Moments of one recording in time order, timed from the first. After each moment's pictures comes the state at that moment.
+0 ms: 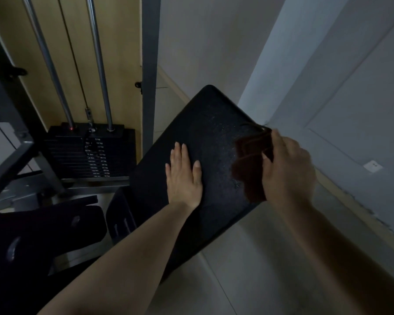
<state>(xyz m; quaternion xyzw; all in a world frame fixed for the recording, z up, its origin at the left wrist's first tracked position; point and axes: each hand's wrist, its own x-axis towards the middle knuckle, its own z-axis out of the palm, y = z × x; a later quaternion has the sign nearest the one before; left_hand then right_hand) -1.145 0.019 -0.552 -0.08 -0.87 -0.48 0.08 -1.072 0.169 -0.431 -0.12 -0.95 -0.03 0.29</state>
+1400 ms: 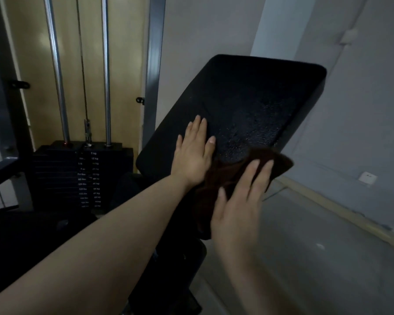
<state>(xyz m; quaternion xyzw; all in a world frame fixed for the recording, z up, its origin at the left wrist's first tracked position) -1.143 -0.024 -0.630 -0.30 -0.83 -0.43 0.20 -1.019 0.030 -0.682 -0.13 -0.84 0.17 0.49</state>
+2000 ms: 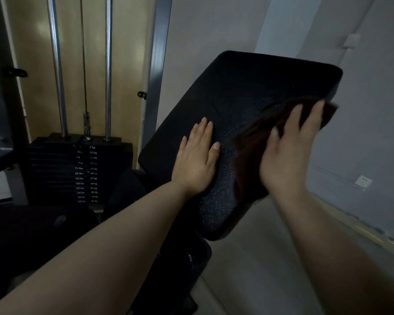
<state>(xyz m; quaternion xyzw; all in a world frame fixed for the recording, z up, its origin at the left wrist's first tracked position) -1.139 -0.035 -0.644 -0.33 -0.80 -0.44 0.21 -1.049 0.091 -0.585 -0.09 -0.83 0.15 0.53</state>
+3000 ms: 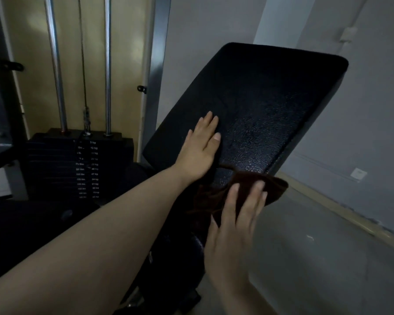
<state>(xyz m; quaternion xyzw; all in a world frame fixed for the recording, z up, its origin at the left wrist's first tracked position) -1.143 -0.052 -0.640 -0.37 -0.76 -0.52 0.12 -1.003 0.000 -0.736 -0.10 -0.88 0.09 0.45</state>
